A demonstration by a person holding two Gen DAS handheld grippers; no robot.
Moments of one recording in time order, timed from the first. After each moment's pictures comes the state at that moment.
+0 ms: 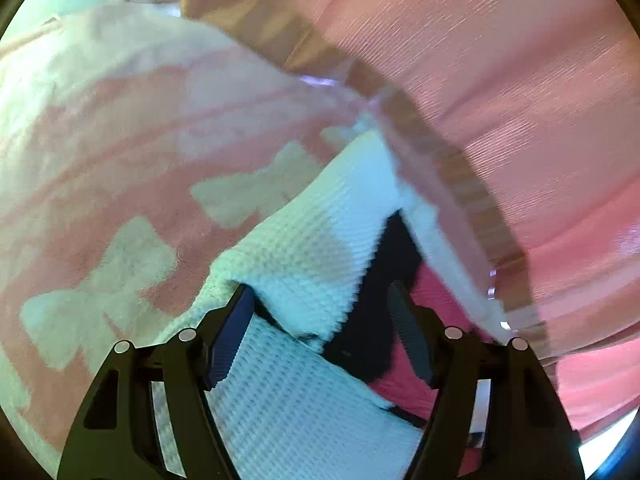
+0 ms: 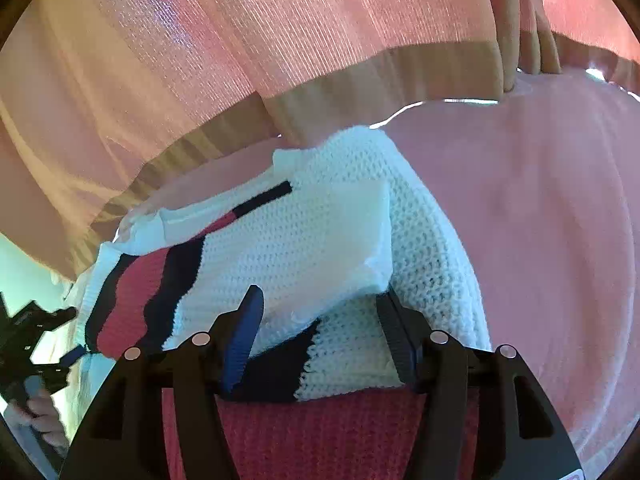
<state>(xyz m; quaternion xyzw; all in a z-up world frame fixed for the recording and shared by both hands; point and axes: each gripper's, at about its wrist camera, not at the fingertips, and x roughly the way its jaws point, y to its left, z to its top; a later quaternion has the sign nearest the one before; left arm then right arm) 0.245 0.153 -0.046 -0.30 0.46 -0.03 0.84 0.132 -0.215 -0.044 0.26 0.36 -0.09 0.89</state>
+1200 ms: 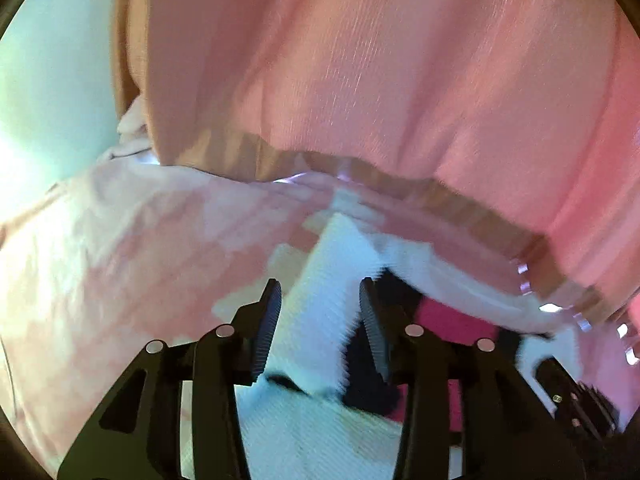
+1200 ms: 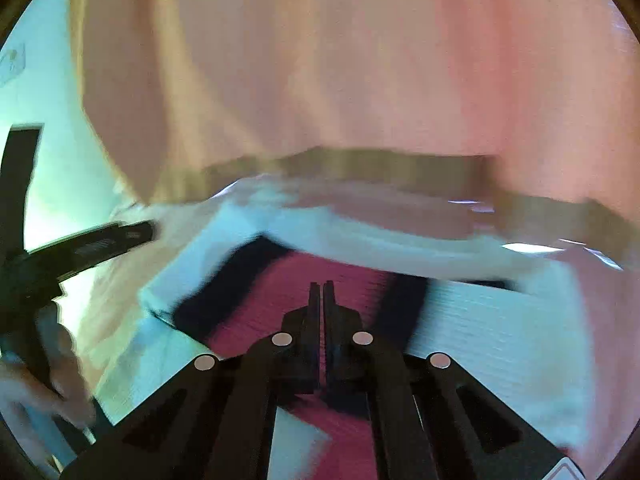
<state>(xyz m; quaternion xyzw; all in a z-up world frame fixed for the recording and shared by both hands) 0.246 0.122 0.019 -0.08 0.36 0.01 0.93 0.218 -0.051 0.019 0.07 0.34 0.08 0.94</state>
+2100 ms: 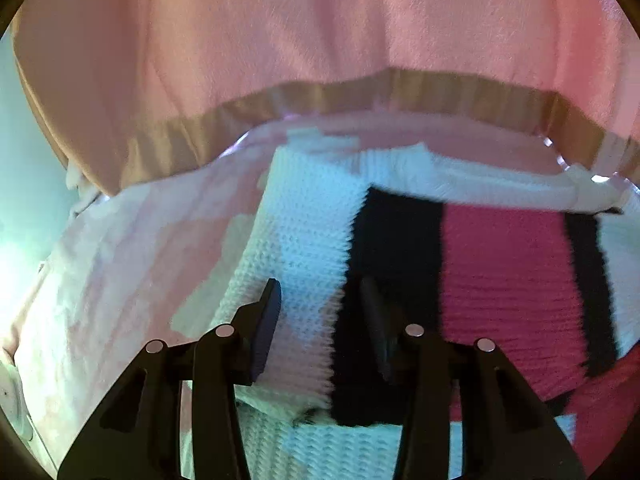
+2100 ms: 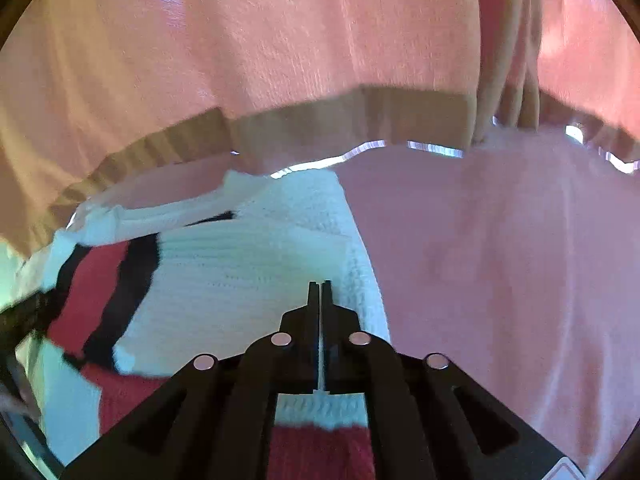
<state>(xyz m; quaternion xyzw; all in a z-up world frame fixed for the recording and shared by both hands) 0.254 0.059 -0.035 0.09 0.39 -0.04 0.91 0.139 -0.221 -0.024 0.15 0.36 -0.14 0.91</state>
